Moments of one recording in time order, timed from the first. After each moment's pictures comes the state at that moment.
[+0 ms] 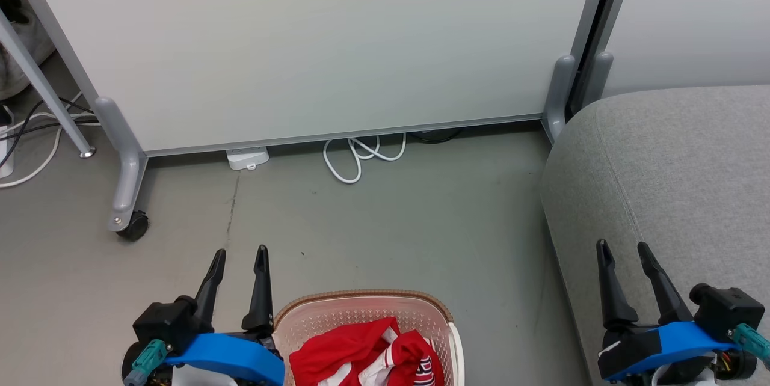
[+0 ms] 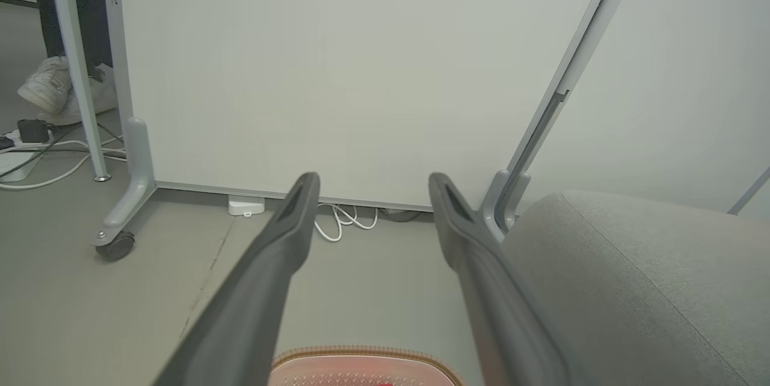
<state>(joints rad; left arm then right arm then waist) -0.05 0.06 -0.14 0.28 -0.36 -0.10 -0.19 -0.05 -0.04 -0.06 0.24 0.30 0.13 -0.17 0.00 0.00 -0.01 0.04</state>
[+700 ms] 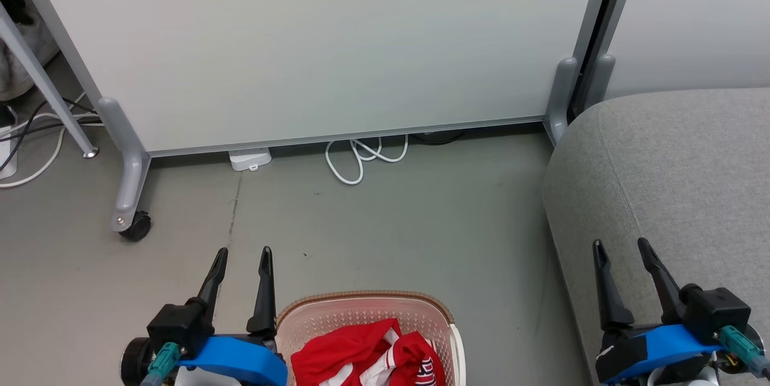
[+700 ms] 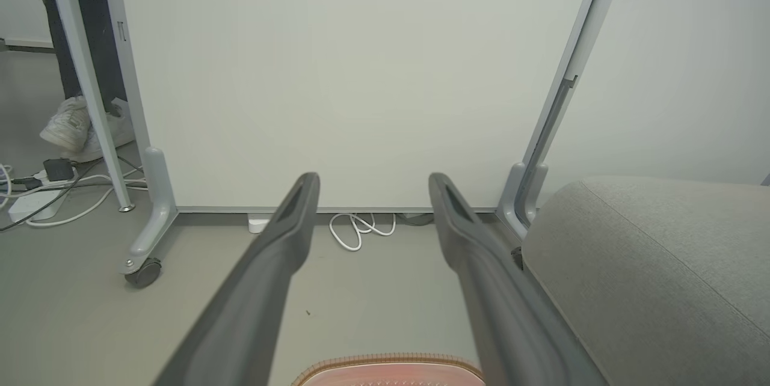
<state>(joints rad) -0.06 0.05 -0.13 0.31 -0.24 -0.10 -0.23 -0.05 -0.05 -0.06 0.24 0.14 0.13 -0.21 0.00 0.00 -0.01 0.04</state>
